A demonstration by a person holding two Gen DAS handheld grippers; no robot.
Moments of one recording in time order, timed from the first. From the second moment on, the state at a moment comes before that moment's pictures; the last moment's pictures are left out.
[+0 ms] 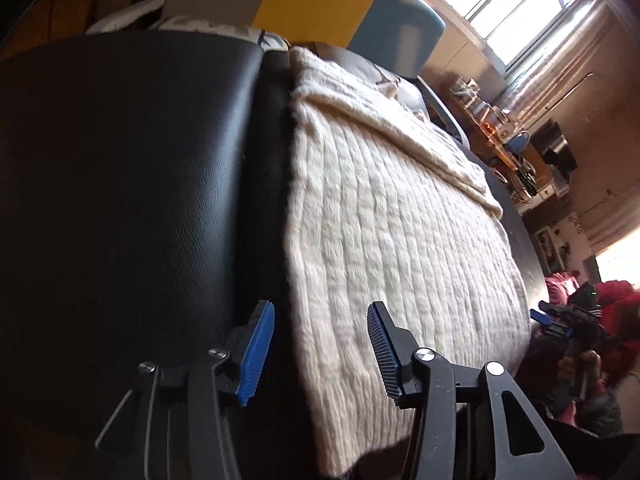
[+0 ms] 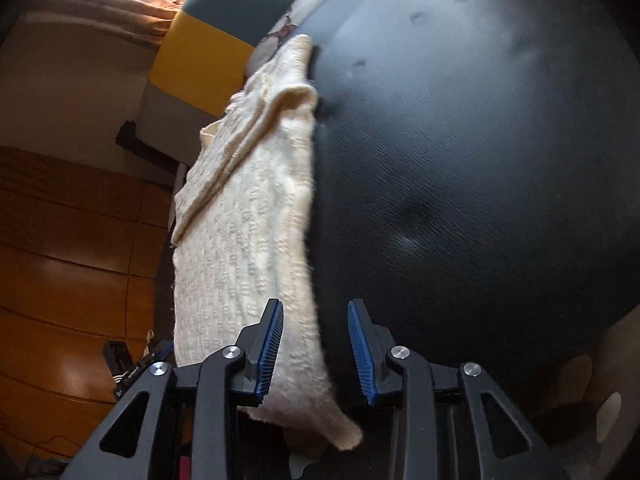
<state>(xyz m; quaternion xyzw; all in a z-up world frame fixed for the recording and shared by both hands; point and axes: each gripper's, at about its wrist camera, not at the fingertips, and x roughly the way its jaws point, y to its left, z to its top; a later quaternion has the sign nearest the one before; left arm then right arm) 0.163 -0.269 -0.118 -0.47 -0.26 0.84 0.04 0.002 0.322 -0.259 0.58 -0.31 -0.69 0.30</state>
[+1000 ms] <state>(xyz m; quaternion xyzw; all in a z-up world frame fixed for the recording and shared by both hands) 0.171 -0.236 -0.136 -0.48 -0.25 0.84 0.06 0.022 0.238 -0.267 0.59 -0.21 -0.67 0.40</state>
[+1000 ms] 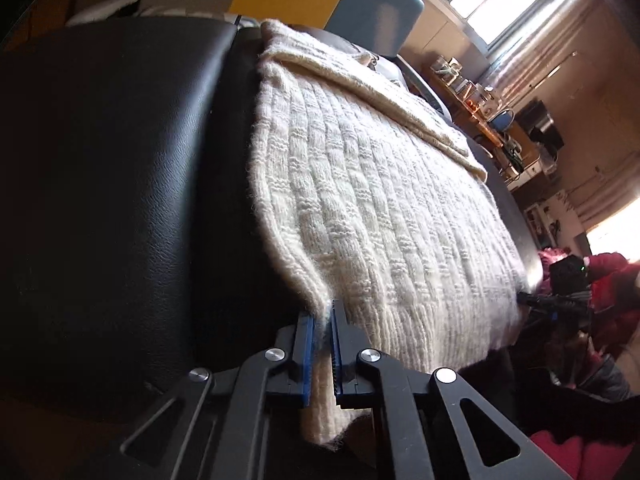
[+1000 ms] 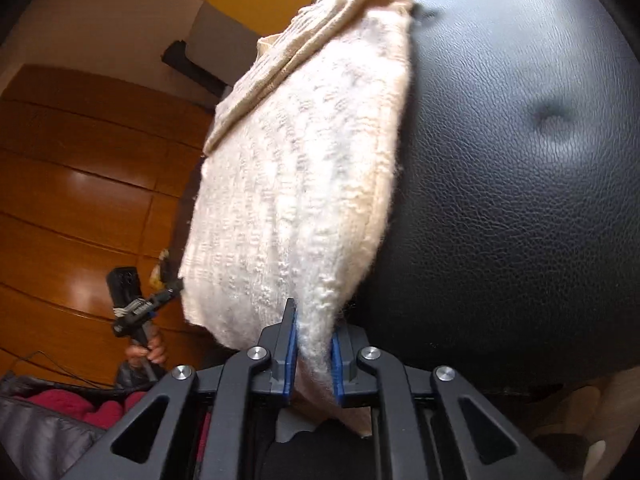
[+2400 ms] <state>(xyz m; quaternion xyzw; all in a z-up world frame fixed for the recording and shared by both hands) -0.137 -0.342 -0.076 -0.32 -0.46 0.82 0.13 -0.228 0.190 -0.229 0.44 -0.40 -0.74 0.33</state>
